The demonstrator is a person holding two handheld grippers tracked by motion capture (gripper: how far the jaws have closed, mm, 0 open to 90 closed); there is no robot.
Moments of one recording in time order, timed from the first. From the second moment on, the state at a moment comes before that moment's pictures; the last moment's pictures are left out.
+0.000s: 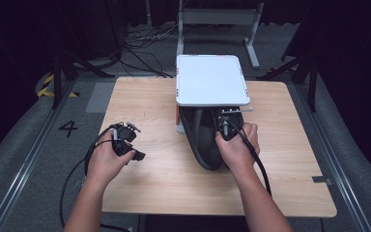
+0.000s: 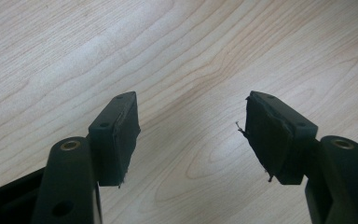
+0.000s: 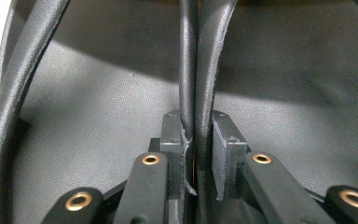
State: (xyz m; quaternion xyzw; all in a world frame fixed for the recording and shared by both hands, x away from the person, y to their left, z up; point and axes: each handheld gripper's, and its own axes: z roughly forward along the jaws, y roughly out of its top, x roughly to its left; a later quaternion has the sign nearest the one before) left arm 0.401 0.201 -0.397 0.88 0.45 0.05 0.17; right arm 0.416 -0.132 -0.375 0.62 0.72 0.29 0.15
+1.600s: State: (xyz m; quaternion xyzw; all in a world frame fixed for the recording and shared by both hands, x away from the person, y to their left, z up) left arm 0.400 0.201 -0.398 0.88 0.45 0.04 0.18; right arm 0.479 -0.106 -0.396 0.58 0.70 0.35 0.21
